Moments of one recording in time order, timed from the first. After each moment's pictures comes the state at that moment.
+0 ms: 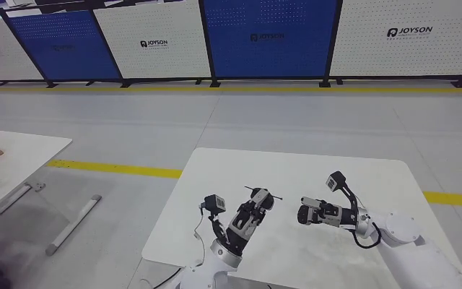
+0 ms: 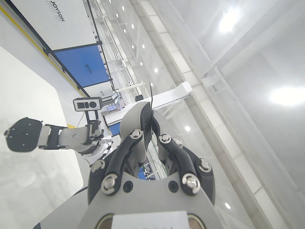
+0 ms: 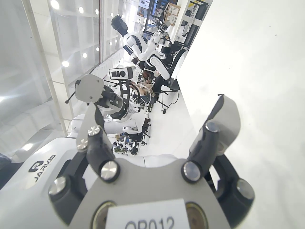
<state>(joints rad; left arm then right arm) 1.69 -1.24 -1.06 -2.04 -0.15 -0.25 0.14 -0.96 -1.09 0.94 -1.17 0.57 -0.30 1.14</state>
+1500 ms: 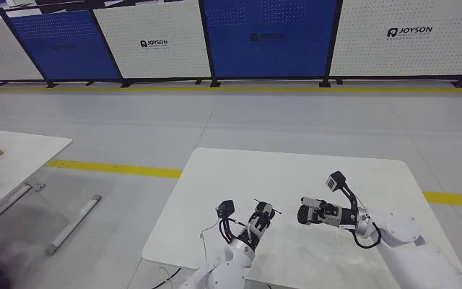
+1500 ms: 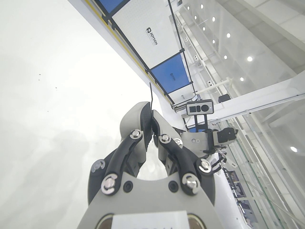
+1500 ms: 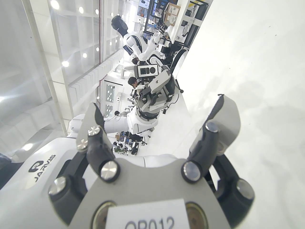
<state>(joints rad) 1.55 -1.28 -0.94 -1.81 0.18 0.19 0.25 -0.96 -1.09 0.94 -1.17 0.57 -0.30 1.14</state>
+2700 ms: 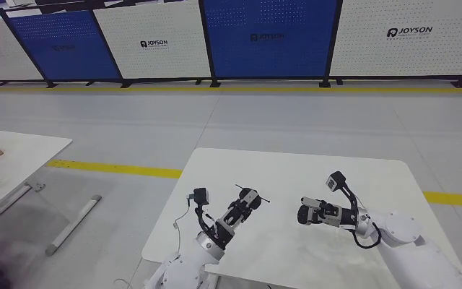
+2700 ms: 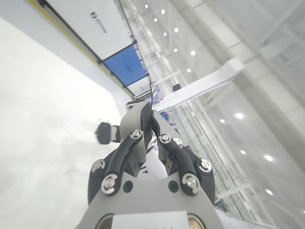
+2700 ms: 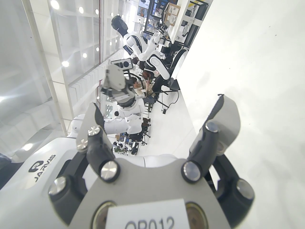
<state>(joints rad) 1.77 -1.22 -1.25 -2.12 -0.03 -0.19 -0.05 -0.96 -1.09 0.94 -1.17 0.57 -0.30 1.14</state>
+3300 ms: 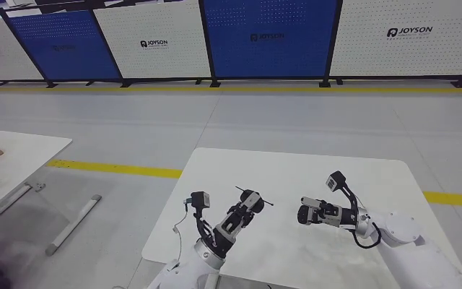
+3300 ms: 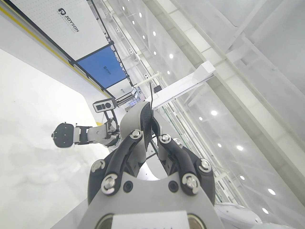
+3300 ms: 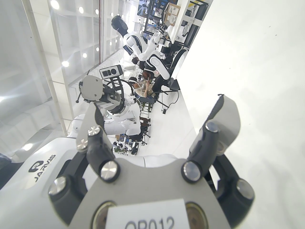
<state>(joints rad) 1.80 -1.22 -1.22 -2.16 0.01 -0.19 -0.03 -0.96 -1.09 0.94 -1.17 0.57 -0.30 1.14</state>
